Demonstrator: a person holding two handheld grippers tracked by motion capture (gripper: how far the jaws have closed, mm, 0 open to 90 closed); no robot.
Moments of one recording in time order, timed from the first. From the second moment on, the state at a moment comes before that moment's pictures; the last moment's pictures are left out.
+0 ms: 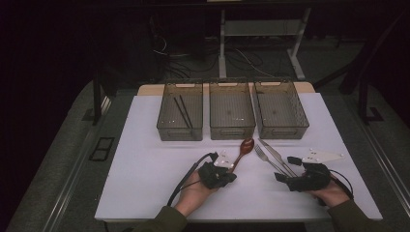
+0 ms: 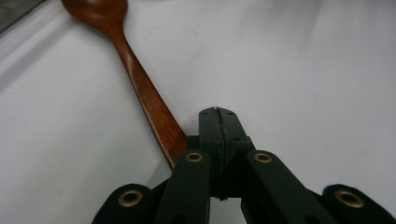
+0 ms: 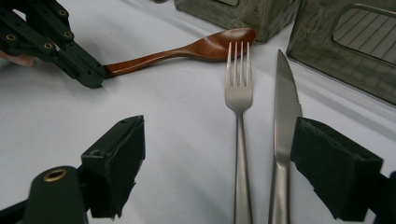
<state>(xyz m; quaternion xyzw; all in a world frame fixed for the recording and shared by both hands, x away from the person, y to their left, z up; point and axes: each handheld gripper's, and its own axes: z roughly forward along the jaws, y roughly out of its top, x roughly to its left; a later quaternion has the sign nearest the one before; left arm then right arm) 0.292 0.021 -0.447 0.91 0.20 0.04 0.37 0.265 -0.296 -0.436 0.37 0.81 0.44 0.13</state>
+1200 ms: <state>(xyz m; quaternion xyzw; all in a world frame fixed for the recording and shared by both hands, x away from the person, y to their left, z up) 0.338 0.037 -0.422 0.86 0.25 0.05 0.43 0.266 -0.297 -0.436 0.38 0.81 0.44 0.13</state>
